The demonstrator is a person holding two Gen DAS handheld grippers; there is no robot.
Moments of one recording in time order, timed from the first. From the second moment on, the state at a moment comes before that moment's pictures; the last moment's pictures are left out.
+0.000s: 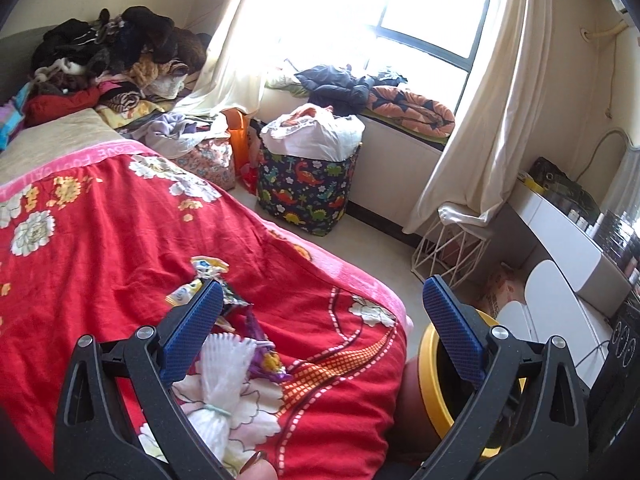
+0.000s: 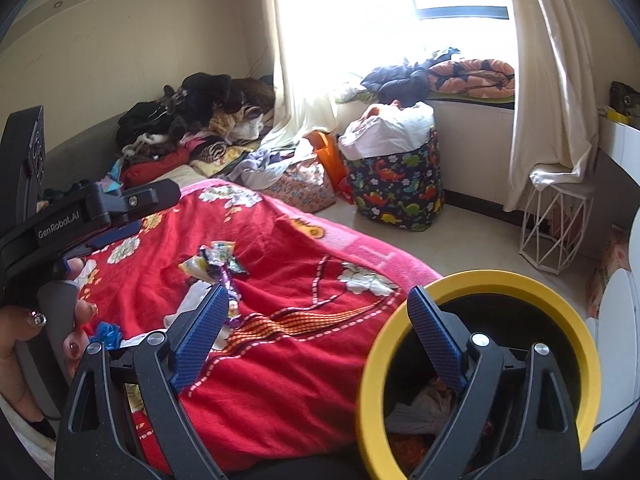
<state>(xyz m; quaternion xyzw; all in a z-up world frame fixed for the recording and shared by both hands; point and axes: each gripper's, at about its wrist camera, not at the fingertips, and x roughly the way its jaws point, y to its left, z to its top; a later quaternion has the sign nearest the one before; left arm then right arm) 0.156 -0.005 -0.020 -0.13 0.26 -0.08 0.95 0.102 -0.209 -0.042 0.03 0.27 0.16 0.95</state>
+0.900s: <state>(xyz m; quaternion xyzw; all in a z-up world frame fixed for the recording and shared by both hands) 0.203 0.089 -0.071 -0.19 0.32 0.01 0.93 0.182 -0.111 -0.109 -0.02 0.38 0.24 0.89</state>
